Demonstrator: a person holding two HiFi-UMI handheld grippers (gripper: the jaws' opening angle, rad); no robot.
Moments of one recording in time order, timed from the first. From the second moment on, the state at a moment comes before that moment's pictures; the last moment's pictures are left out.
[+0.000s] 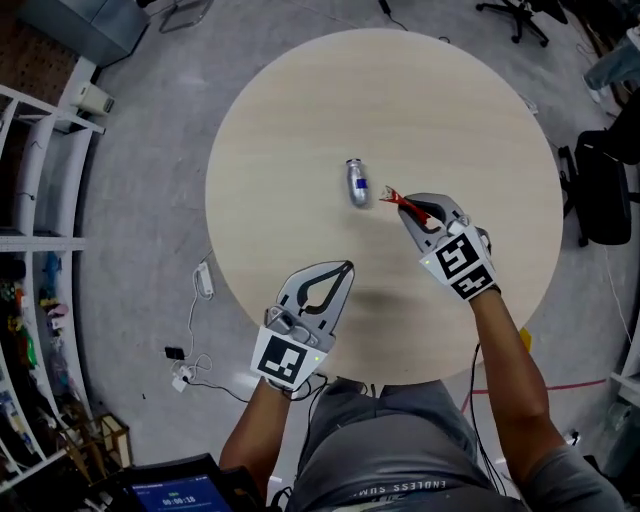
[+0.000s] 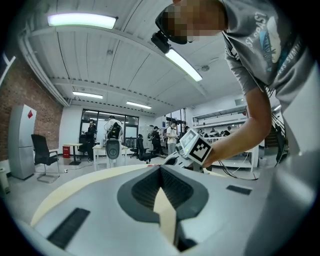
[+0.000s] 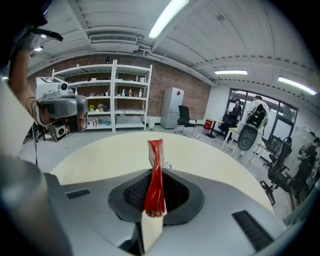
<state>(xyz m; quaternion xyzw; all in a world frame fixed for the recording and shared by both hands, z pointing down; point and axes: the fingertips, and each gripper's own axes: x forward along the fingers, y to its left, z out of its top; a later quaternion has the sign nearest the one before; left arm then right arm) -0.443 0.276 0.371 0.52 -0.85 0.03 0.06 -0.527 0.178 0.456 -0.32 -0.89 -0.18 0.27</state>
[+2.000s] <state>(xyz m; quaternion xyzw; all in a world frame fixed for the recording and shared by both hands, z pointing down) 0.045 -0.176 0.300 0.85 -0.53 0.01 -0.03 0.103 -0.194 0.323 0.11 -0.97 -0.09 0.21</state>
